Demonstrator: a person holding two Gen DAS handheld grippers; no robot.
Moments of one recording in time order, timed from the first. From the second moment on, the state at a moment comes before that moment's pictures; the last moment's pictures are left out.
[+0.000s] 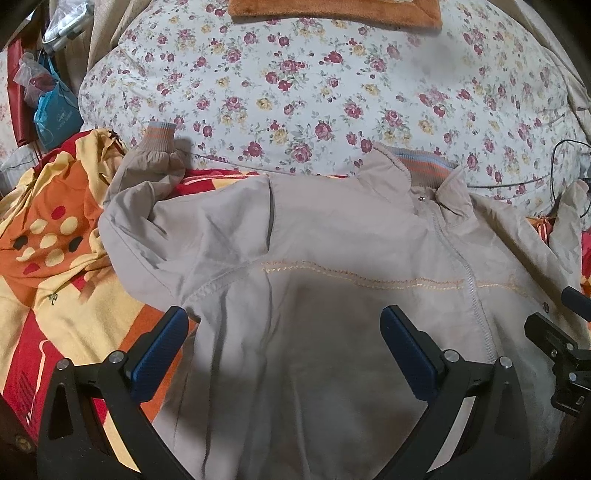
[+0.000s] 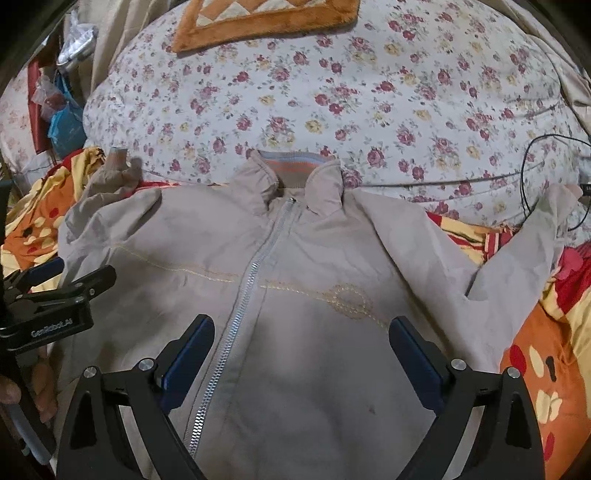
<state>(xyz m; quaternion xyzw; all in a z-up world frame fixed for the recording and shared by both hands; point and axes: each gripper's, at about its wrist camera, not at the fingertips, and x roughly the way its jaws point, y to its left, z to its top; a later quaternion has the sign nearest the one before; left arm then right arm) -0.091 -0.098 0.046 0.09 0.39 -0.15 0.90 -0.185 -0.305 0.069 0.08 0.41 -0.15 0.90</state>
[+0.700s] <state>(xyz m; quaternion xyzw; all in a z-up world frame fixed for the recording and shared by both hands) -0.089 -0.098 0.045 0.09 0.40 -0.15 0.90 -0.183 -0.315 0.063 0.11 0.41 -0.17 0.89</state>
